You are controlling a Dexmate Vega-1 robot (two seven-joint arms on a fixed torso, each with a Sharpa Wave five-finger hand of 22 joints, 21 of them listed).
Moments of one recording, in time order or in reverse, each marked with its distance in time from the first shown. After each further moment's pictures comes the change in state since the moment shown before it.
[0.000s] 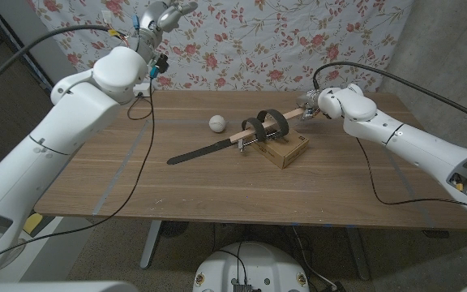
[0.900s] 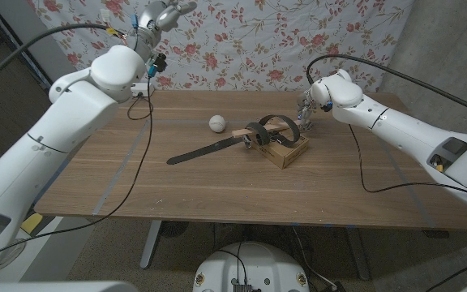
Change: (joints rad) left arm -0.004 0.011 -0.004 0.023 -0.003 -0.027 -0.022; left_hand 0.000 0.000 -0.004 -0.004 0.000 0.000 0.000 0.000 0.000 -0.005 -0.005 0.000 0.000 -0.005 -0.005 0.000 0.000 0.000 0.000 -0.008 0.005; right arm 0.115 0.083 -0.041 0.103 -0.013 -0.010 0.223; right_hand -0.149 -0.055 -0.226 0.034 0.192 -0.074 0.008 0.015 -0.080 -0.130 -0.008 -0.217 -0.115 -0.198 0.012 -0.171 -0.167 -0.046 0.001 -0.144 -0.002
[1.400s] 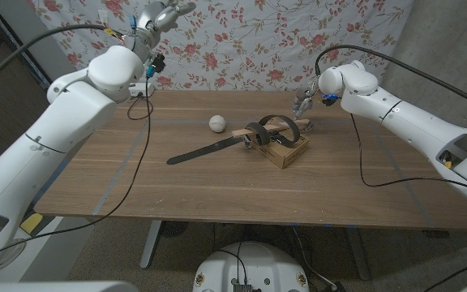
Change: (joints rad) left arm 0.005 0.006 -0.007 0.018 -0.013 -0.023 -0.019; left_hand 0.000 0.000 -0.004 -0.004 -0.004 -0.004 -0.004 0.000 0.000 0.000 0.000 0.000 0.000 0.000 0.000 0.000 0.000 0.000 0.000 -0.008 0.000; right arm -0.019 -0.039 0.101 -0.035 0.221 0.014 -0.068; right_hand -0.020 0.051 -0.008 0.008 0.011 0.020 0.020 0.008 -0.010 0.019 0.024 -0.016 -0.014 -0.001 0.001 -0.004 -0.016 -0.010 -0.001 -0.015 0.000
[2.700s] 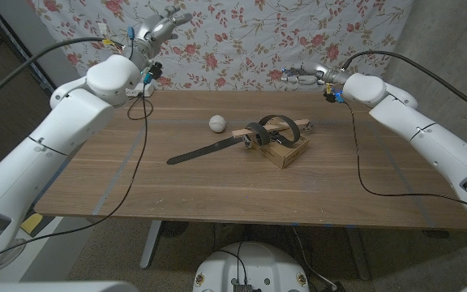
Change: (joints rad) left arm 0.012 -0.004 0.001 0.119 -0.055 -0.129 -0.077; left_hand -0.020 0.002 -0.008 0.000 0.000 0.000 0.000 0.000 0.000 -0.011 -0.011 0.000 0.000 -0.009 0.016 0.000 0.001 -0.005 0.013 -0.021 0.000; right arm -0.252 -0.038 0.316 0.032 0.685 0.318 -0.529; right_hand -0.105 0.141 -0.071 0.001 -0.105 -0.244 0.067 -0.031 -0.073 -0.143 0.118 -0.144 -0.077 -0.115 0.000 -0.060 -0.084 -0.040 0.037 -0.116 -0.003
